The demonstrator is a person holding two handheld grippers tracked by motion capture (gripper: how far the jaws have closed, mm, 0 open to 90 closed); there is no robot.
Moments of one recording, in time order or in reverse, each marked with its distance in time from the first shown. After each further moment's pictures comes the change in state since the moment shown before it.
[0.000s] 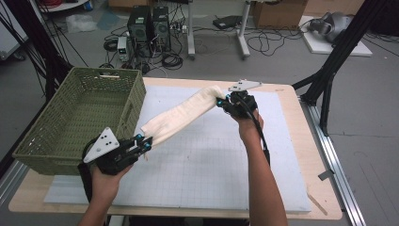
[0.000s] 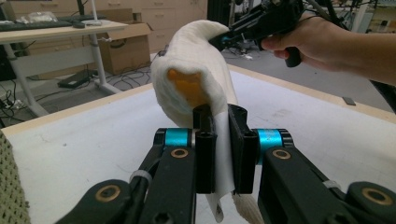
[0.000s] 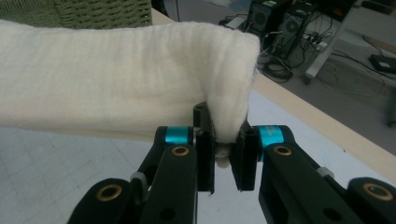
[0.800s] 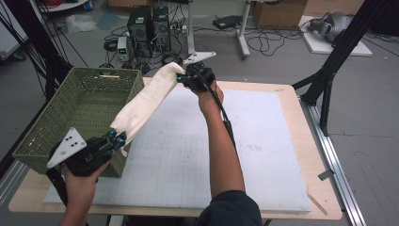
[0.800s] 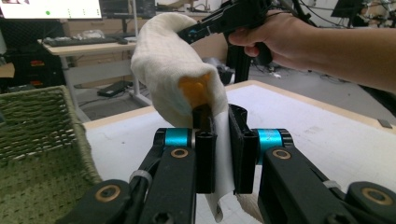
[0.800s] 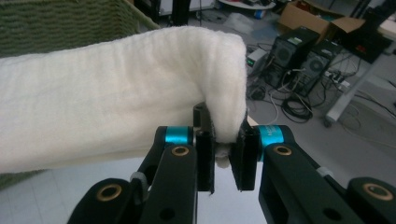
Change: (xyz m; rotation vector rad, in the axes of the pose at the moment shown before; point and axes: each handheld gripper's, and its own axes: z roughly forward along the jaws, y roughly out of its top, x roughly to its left) left arm 0.026 0.006 -0.053 -0.079 0.133 -0.024; right arm 0.045 0.105 0.083 -0.060 0.083 -0.086
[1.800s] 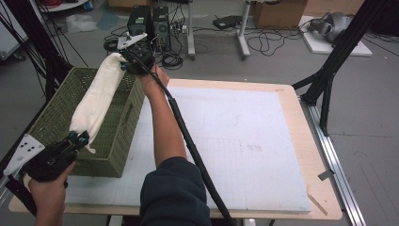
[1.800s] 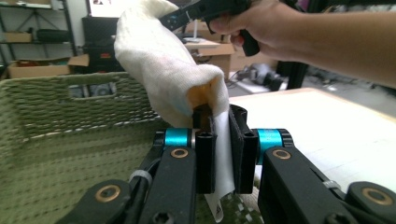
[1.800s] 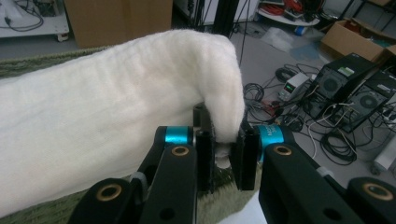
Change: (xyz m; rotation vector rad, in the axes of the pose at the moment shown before) left arm 0.046 -0.011 -0.055 0.005 0.231 -0.031; right arm 0.072 0.093 0.128 -0.004 0.119 -0.091
